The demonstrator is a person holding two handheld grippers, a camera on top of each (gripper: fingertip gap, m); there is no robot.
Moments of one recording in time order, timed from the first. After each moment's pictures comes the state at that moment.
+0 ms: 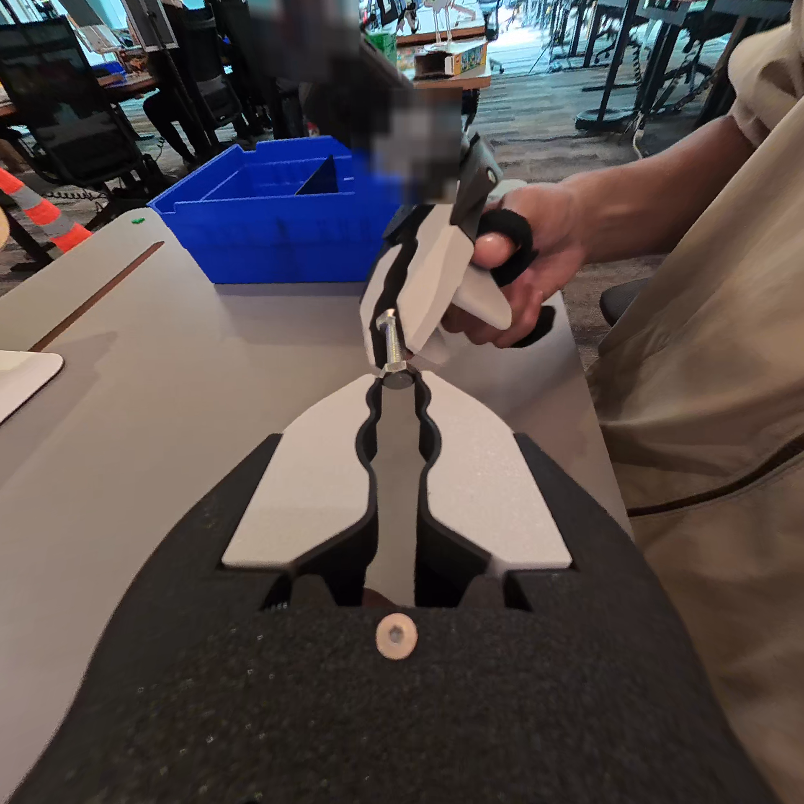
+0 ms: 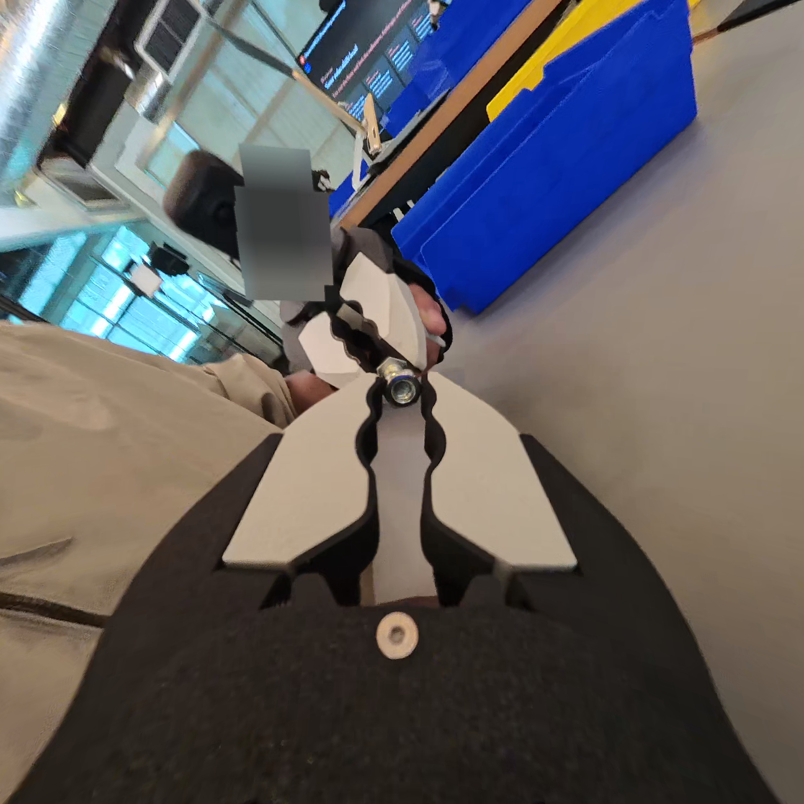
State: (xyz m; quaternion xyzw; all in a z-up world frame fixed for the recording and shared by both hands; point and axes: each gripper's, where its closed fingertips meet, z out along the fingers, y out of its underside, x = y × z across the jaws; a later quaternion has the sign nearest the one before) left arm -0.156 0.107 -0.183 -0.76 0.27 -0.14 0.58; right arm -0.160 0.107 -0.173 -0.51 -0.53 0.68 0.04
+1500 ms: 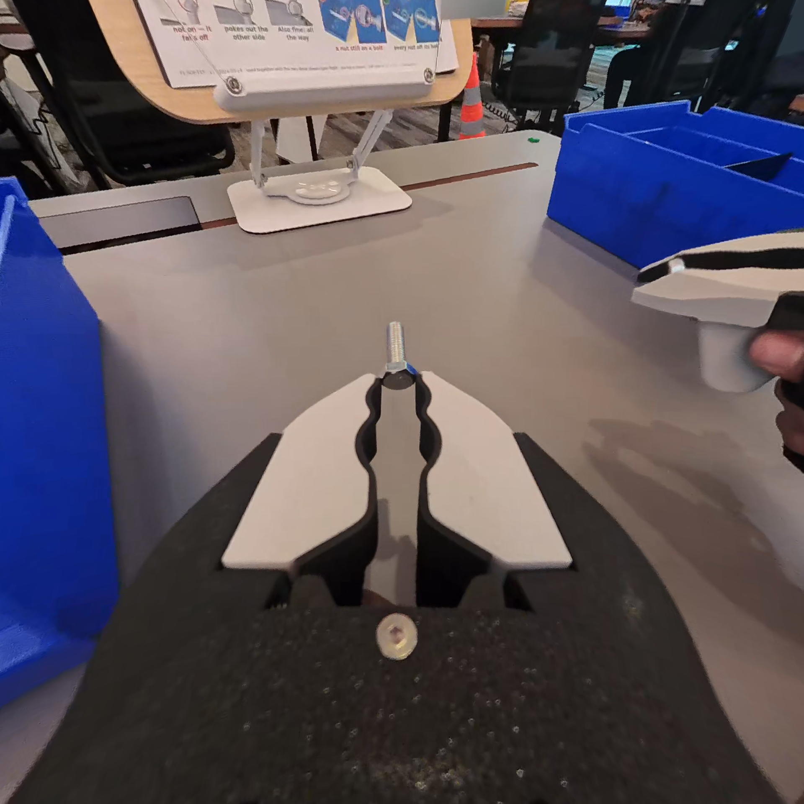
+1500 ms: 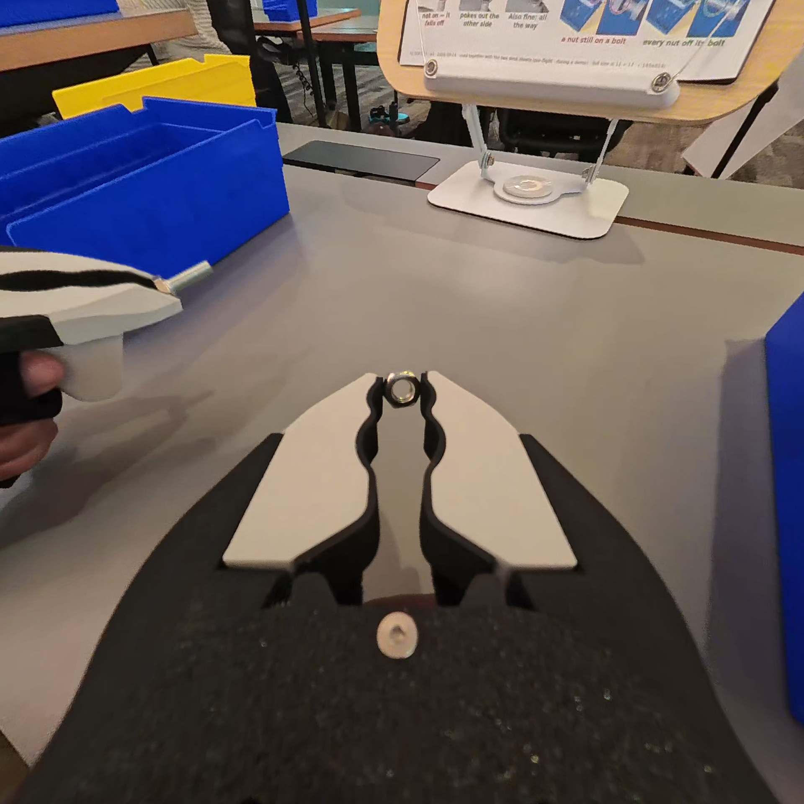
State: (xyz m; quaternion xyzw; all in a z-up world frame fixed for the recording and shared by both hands) left arm -0.259 0.096 -0.206 -0.80 -0.15 0.09 0.58; right arm -0.163 0.199 -0.203 -0.65 -0.50 0.37 0.44
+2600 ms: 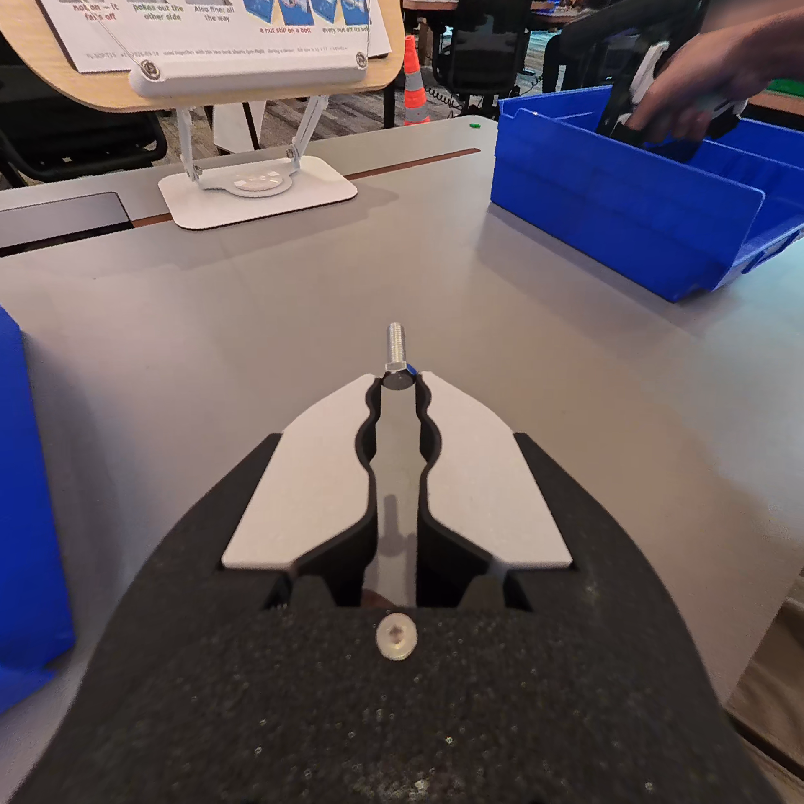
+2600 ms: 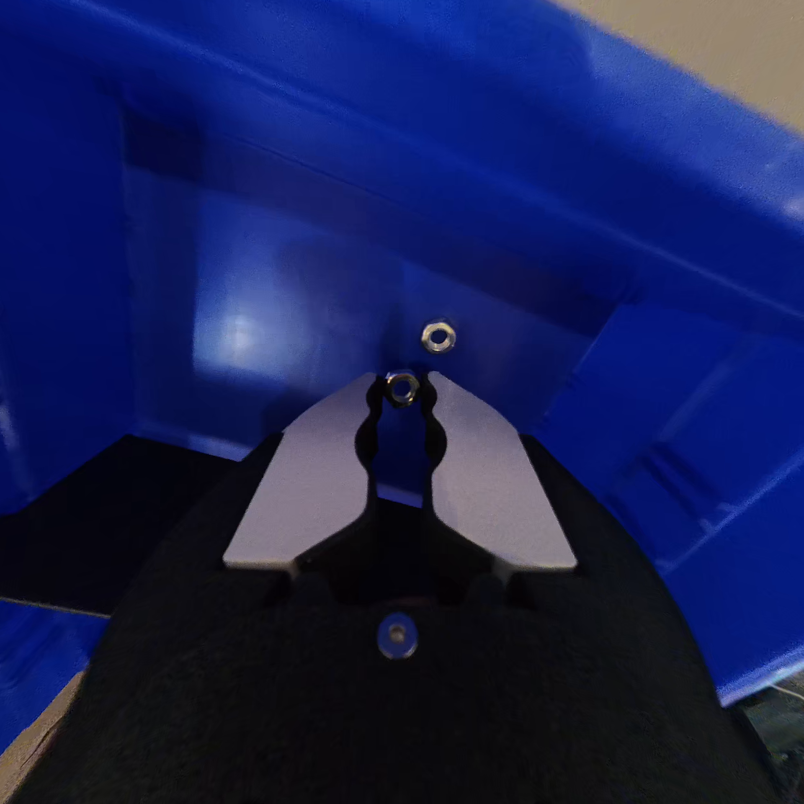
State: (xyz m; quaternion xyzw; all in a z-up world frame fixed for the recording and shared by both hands) left arm -0.236 0.097 -0.208 -0.81 -0.10 0.05 0.58; right arm -0.076 0.542 -0.284 -0.84 -0.54 0.02 0.01
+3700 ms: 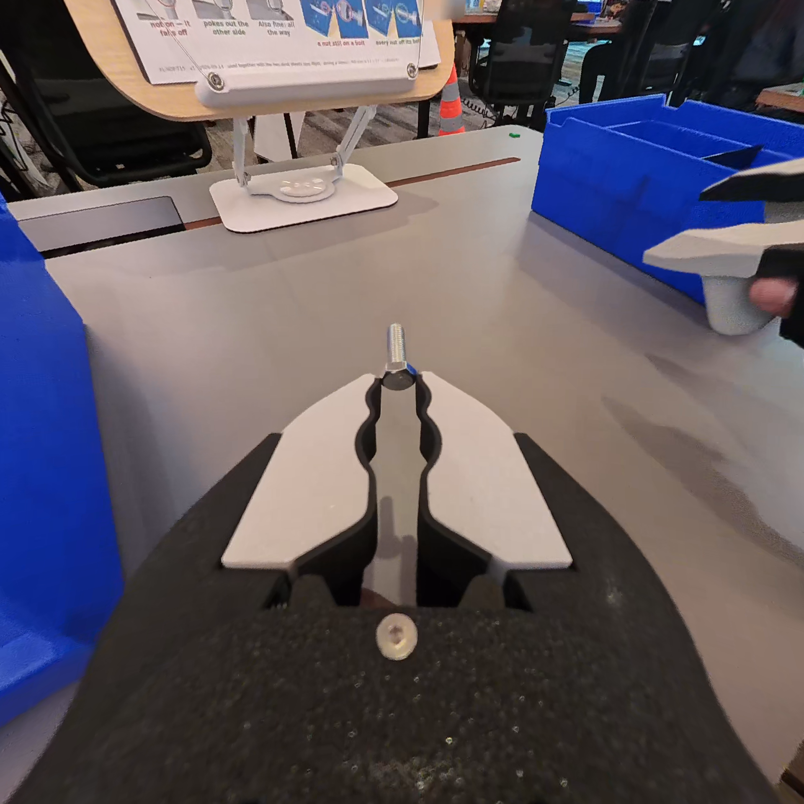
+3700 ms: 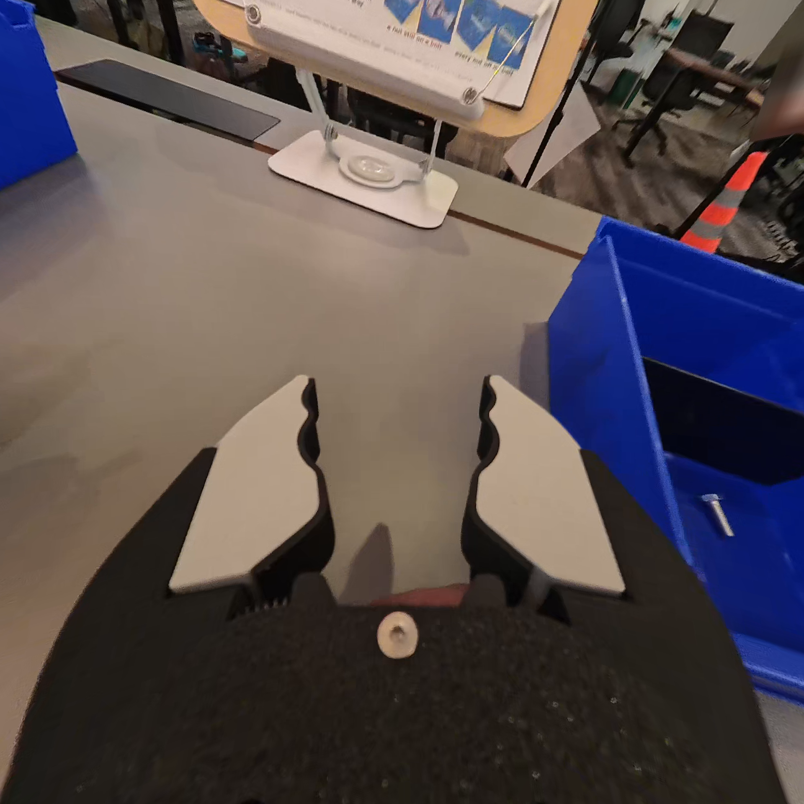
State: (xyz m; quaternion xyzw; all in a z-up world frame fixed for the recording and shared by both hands) left arm -0.259 0.092 -0.207 -0.80 -0.13 0.07 0.58; right arm -0.129 0.261 -0.194 -0.68 -0.47 0.21 0.52
